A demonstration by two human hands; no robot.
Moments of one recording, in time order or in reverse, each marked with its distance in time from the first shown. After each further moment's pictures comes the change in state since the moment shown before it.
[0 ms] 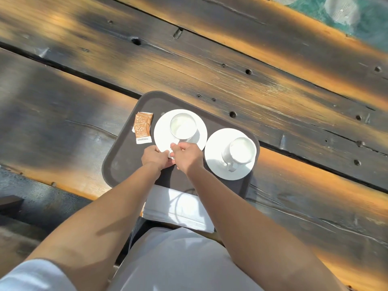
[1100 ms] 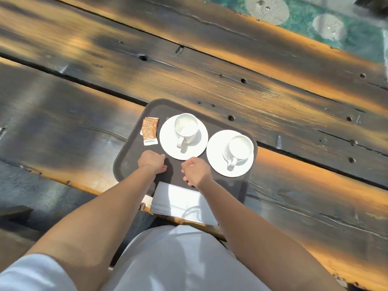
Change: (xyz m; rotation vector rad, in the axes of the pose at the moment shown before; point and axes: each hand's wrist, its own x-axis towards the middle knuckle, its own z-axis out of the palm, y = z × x) left_hand -0.019 -0.007 -0.035 0.010 -0.009 -0.011; right_hand -0.038 0.036 -0.011 -0.106 -0.070 0.023
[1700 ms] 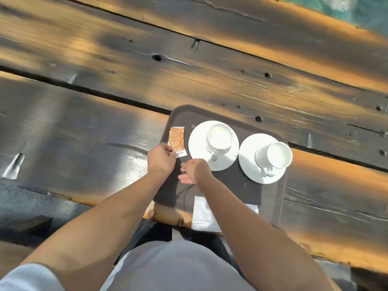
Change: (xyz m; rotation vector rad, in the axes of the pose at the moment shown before) left_hand 0.071 0.032 -0.070 0.405 -0.027 0.366; right_hand 0.048 -0.083 0.089 0.392 -0.096 0.367
